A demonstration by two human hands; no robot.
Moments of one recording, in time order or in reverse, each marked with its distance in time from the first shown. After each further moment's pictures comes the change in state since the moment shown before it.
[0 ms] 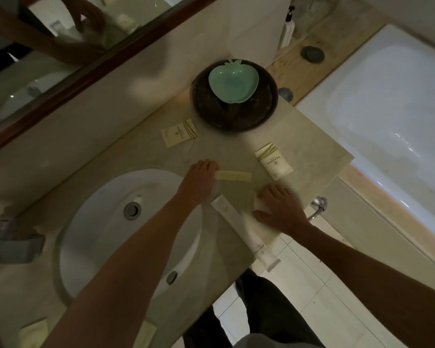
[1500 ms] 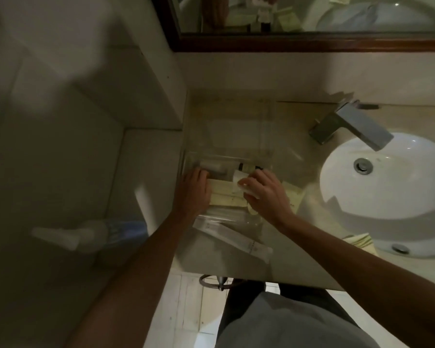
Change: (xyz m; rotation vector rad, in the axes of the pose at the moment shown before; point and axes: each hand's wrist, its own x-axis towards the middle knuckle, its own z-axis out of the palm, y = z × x) left_hand -0.722 -0.259 -0.027 -0.066 0.247 -1.051; right_hand -0.079 -0.678 0.181 0.245 0.005 -0.934
